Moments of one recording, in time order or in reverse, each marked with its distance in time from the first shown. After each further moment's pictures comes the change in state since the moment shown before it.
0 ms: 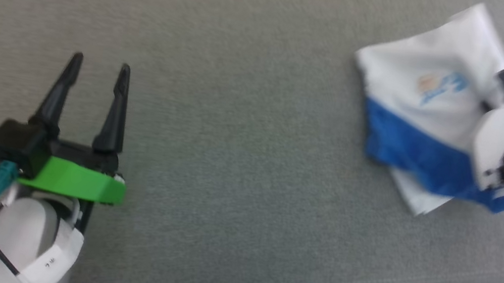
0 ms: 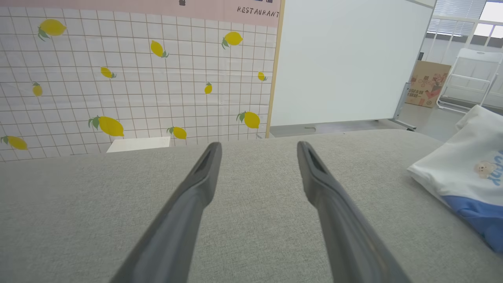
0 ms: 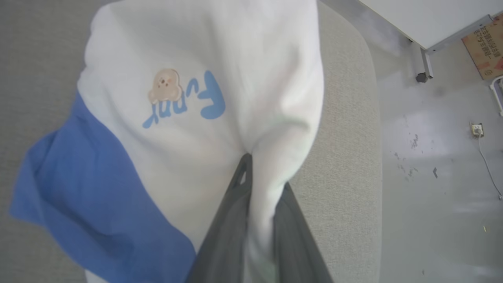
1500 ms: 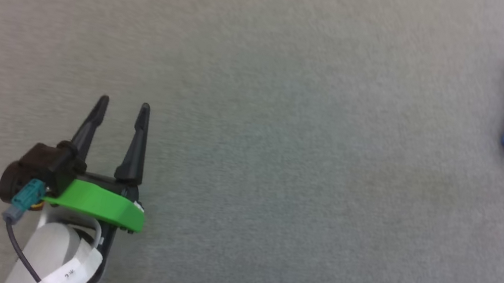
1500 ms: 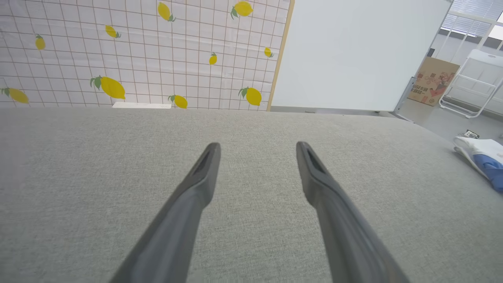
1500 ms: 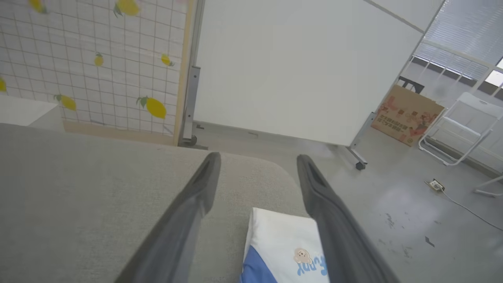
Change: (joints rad) left arm 0.036 -0.032 -0.047 0.117 -0.082 0.011 0.002; right arm 0.014 0.046 -0.386 0.069 -0.084 0.000 -0.616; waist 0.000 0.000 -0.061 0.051
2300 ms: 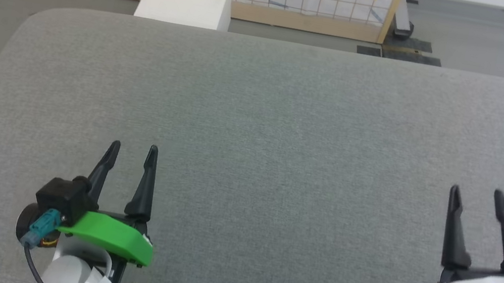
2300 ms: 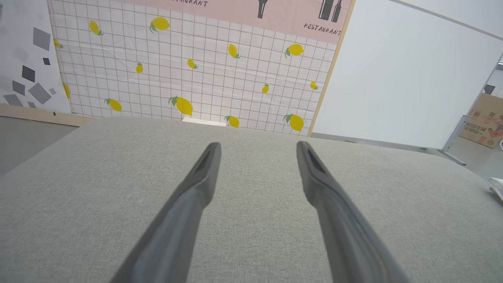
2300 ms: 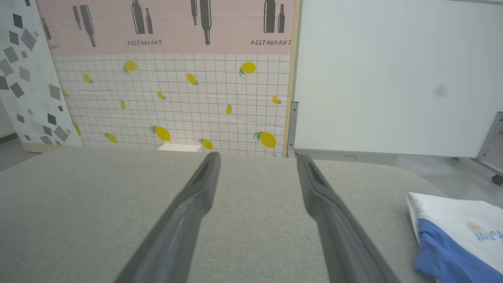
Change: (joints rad) left arm 0.073 -0.053 0.000 0.083 -0.017 -0.001 -0.003; right arm 0.647 0.272 0.019 -0.504 0.055 0.000 -0.055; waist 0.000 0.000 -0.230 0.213
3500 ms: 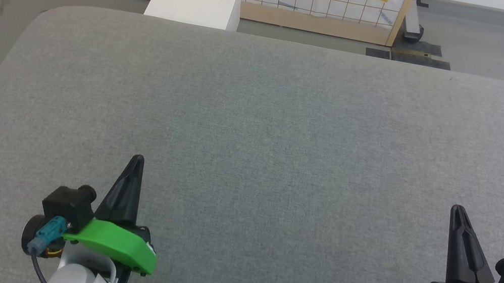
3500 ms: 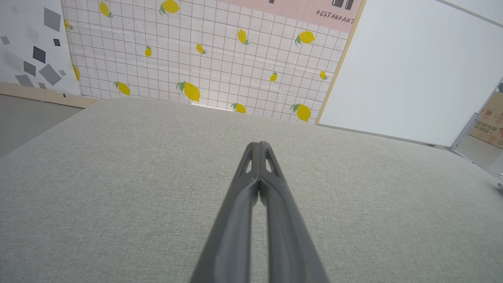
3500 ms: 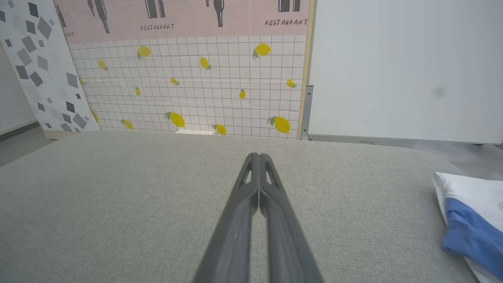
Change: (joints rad) left arm 0.018 -0.003 -0.021 0.028 -0.021 0.023 0.001; right arm 0.059 0.026 0.020 0.003 -0.004 0.000 -0.003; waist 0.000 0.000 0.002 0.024
